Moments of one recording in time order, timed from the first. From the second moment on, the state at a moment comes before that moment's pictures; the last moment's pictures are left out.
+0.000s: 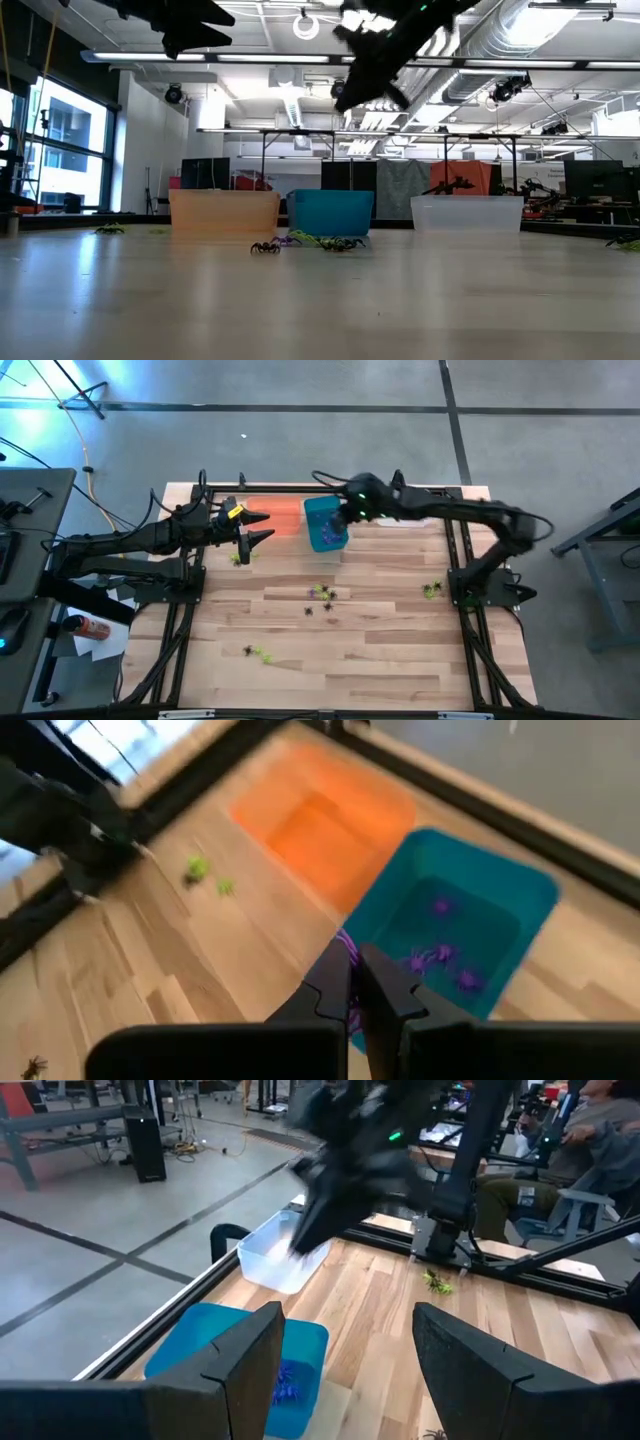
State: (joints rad) left arm 0.19 0.75 0.67 -0.11 -0.14 -0.12; right arm -0.33 1.62 1.34 -0.43 0.02 0.48
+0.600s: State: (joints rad) left arm 0.19 0.75 0.67 -0.12 -0.15 -0.12; right arm -0.40 2.24 1.91 -0.81 -0.07 0.55
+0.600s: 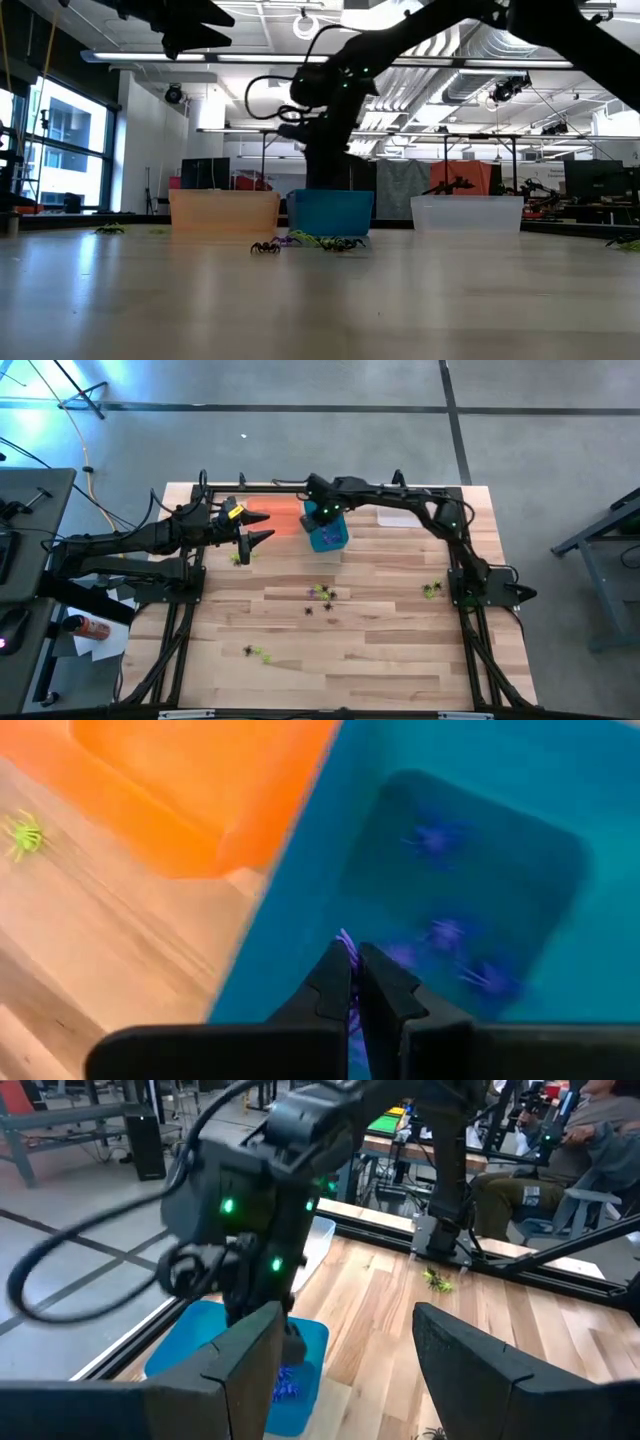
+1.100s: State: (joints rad) left arm 0.19 0.75 0.67 -0.18 -0.15 -0.12; right arm -0.38 2.35 1.93 -0.80 0.06 0.63
